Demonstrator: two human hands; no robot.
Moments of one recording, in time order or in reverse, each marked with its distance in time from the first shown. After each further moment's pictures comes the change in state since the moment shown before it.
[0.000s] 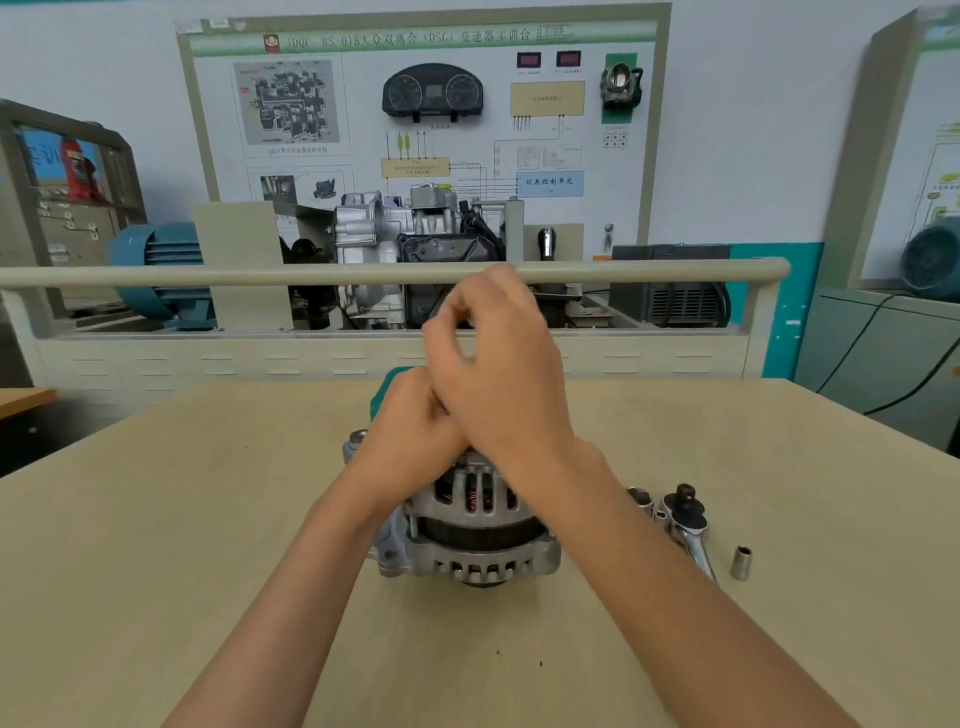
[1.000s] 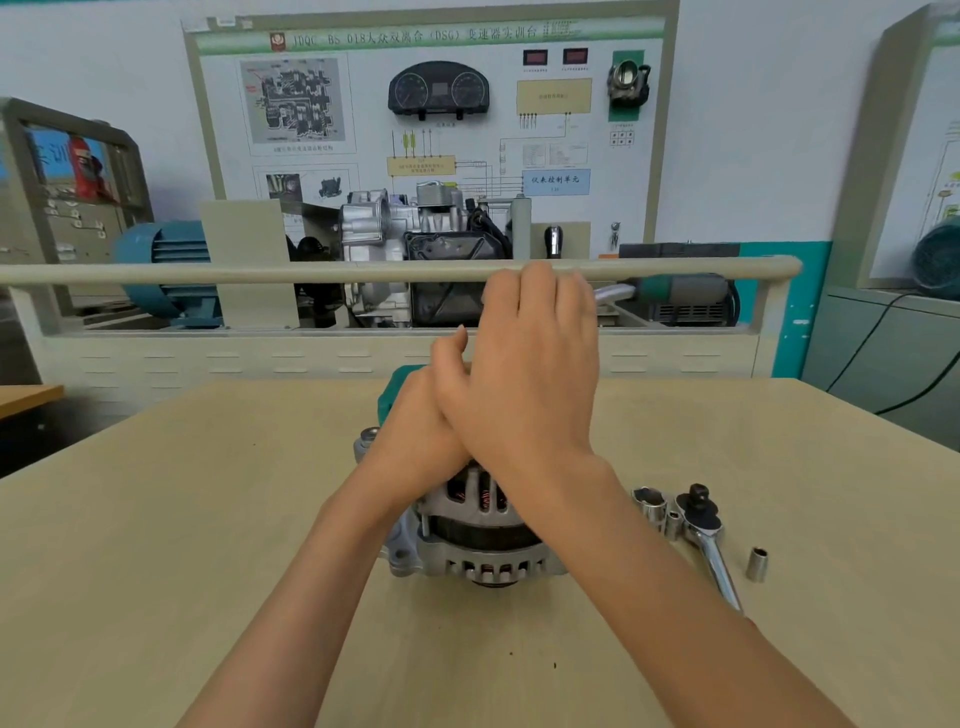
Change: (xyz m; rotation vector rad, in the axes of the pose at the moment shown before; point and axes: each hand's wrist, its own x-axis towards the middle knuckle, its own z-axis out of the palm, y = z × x) left_hand -0.001 0.003 -0.002 0.035 -0.015 -0.026; right_hand -0.008 -0.005 0.001 -0.586 0.049 -0.010
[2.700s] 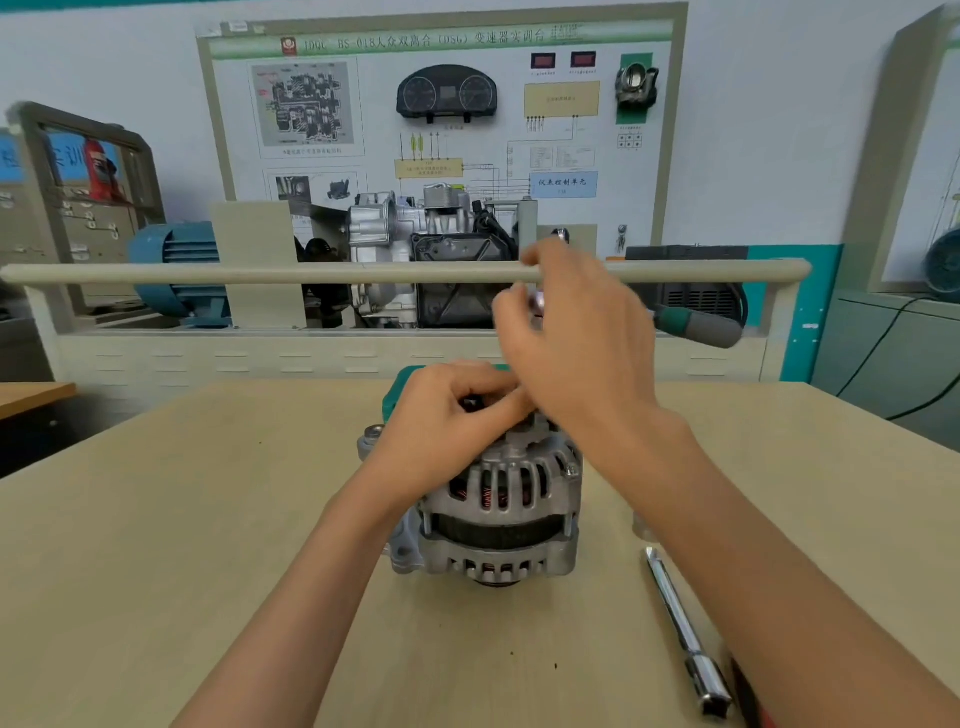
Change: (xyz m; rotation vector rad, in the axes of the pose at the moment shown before) left_hand -0.001 -0.001 0.003 -0.044 -0.030 0.045; right_hand 0.025 0.033 -0.013 0.123 -0.043 -0.054
